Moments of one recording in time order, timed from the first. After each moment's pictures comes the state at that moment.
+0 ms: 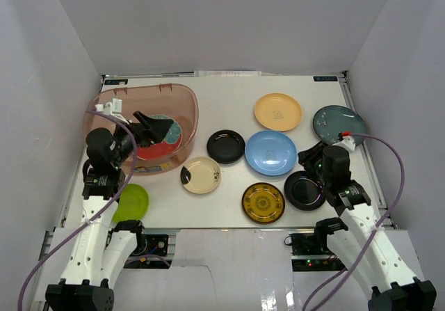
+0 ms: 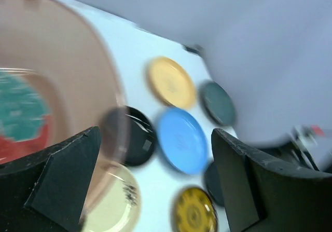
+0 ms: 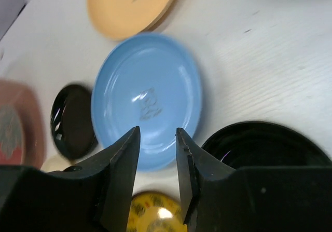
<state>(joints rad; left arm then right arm) 0.00 0.76 0.75 -0.08 0.38 -0.65 0.32 0.60 0.48 -0.37 0.15 0.75</state>
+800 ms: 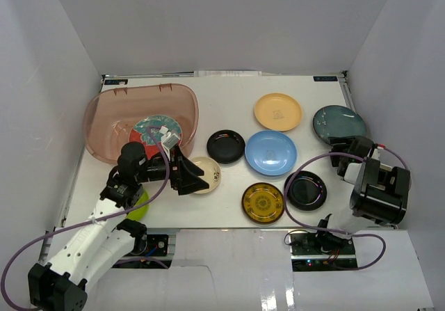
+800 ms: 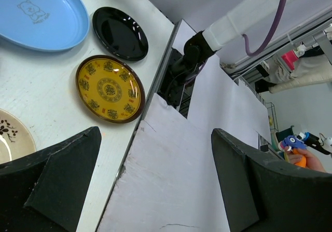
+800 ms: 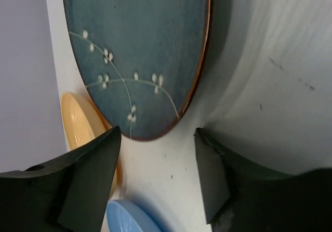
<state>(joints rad) -0.42 0.71 0.55 -0.01 0.97 -0.52 -0.36 1.50 0.45 0.45 -0.11 1.13</state>
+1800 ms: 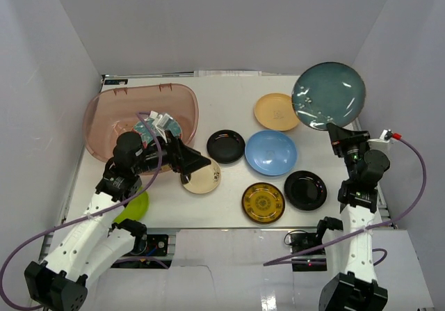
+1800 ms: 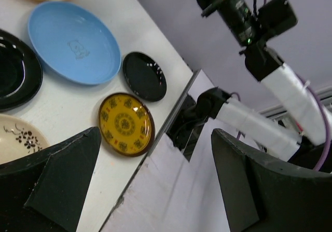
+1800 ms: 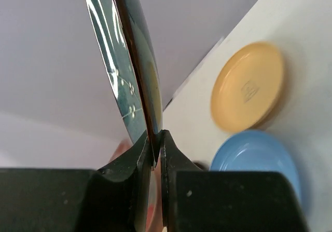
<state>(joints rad) -0.42 0.77 0.69 -0.07 0.74 -0.63 -0.30 0.63 0.41 0.25 -0.33 1.09</state>
